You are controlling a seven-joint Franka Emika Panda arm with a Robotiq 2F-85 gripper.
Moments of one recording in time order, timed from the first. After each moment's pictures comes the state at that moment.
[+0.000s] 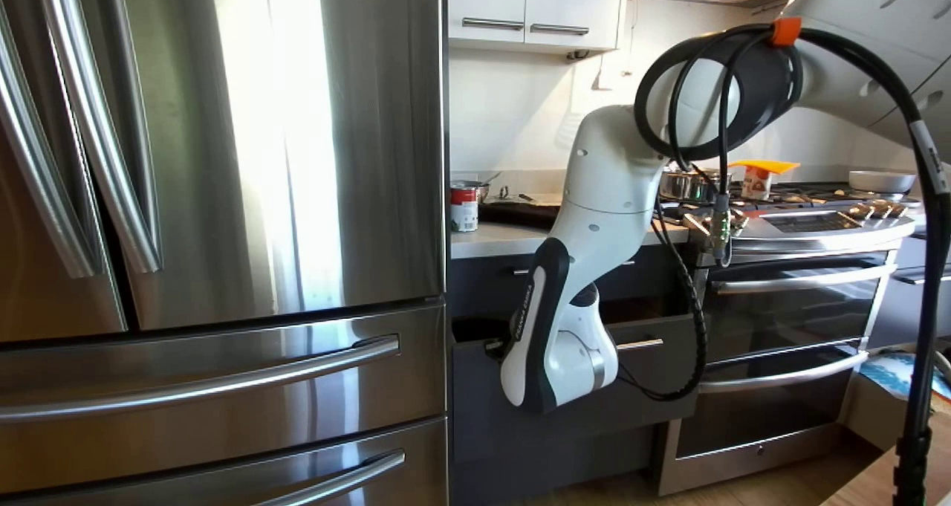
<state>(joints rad) 0.56 1.08 -0.13 -1.93 0.47 3.72 0.25</state>
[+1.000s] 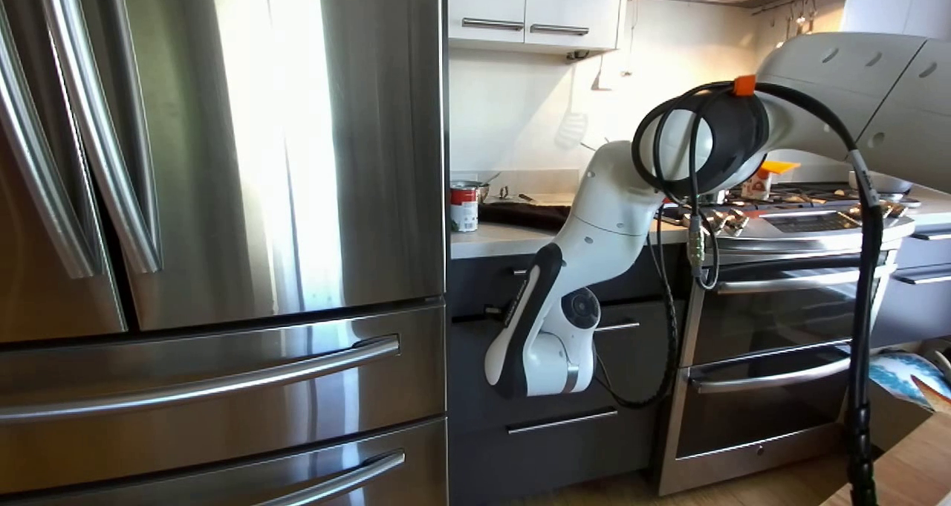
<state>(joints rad) 0.33 1.24 0.05 -1.65 0.47 4.05 0.18</state>
